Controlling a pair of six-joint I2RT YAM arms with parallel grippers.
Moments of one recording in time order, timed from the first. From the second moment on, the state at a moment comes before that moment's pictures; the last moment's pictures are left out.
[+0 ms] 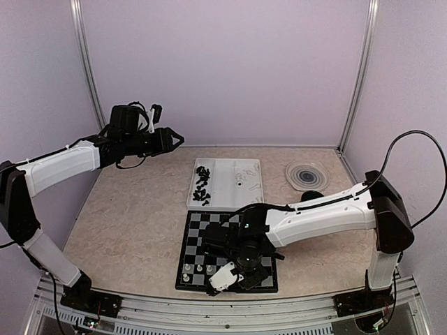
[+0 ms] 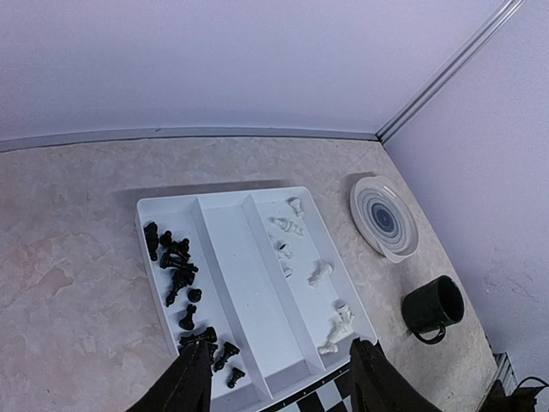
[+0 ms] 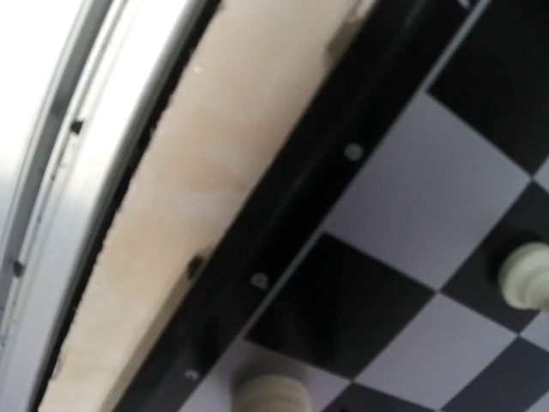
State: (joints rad) left arm -0.44 1.55 1.25 -0.11 0.26 -0.42; right arm 1.35 1.95 1.43 -0.98 0.07 -0.77
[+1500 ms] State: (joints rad) left arm -0.64 1.55 1.22 -0.23 0.10 -0.28; right arm 0.61 2.40 2.03 -0.76 0.05 -0.93
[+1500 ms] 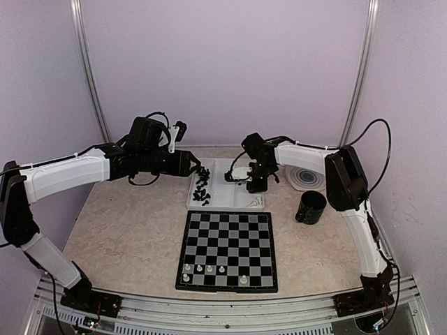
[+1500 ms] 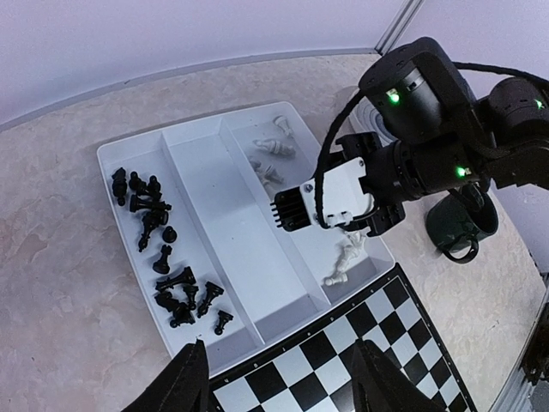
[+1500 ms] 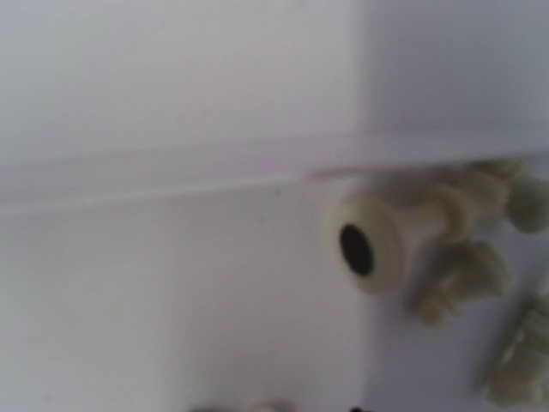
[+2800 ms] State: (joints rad) left arm -0.67 1.53 1.20 -0.23 0.10 -0.28; right arm 0.60 2.44 2.11 -0.87 -0.06 -0.89
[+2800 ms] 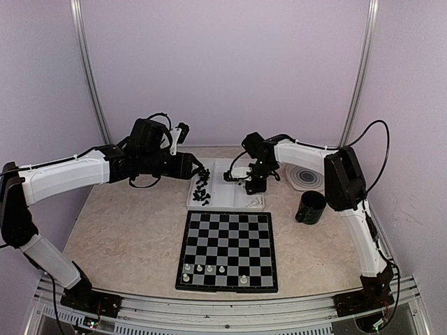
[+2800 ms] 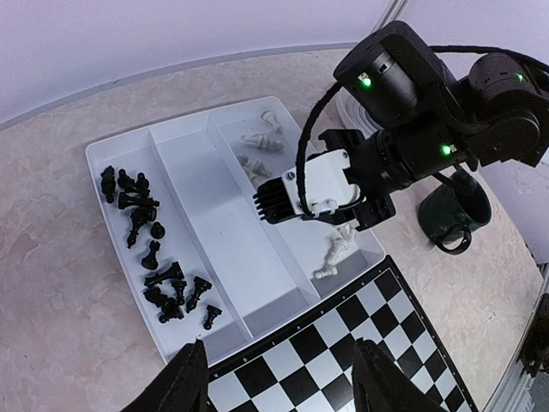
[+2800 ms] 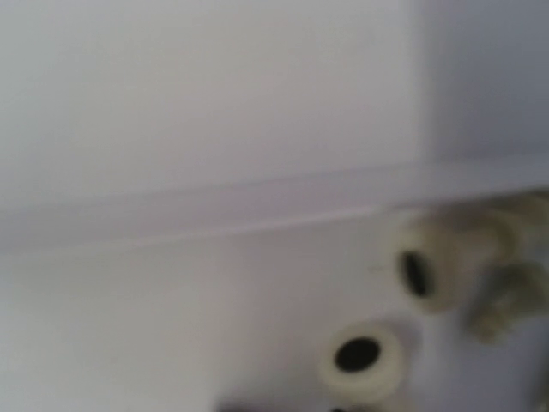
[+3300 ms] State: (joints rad) left arm -0.67 1.53 1.20 -0.23 0.10 -0.28; right arm 0.59 2.44 2.10 -0.77 -0.04 -0.83
